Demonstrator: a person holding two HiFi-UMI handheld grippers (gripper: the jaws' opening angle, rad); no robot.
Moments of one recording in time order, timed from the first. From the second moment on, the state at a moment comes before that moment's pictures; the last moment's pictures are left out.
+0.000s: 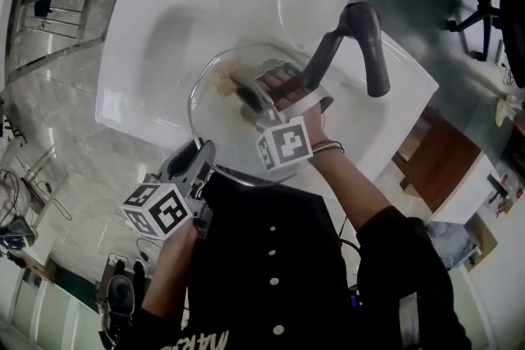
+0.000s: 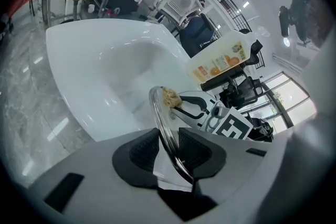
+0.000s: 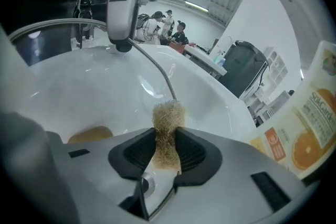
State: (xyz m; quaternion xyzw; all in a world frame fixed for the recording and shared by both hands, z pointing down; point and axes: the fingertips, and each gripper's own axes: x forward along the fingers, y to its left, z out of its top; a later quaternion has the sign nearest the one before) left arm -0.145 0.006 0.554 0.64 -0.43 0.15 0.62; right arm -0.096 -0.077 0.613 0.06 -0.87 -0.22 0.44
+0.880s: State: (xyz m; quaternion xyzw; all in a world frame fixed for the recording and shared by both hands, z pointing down) left arm -0.145 0.004 0.556 0.64 -0.42 0.15 0.62; right arm -0.065 -0.047 0.619 -0.01 -0.85 -0.24 0.46
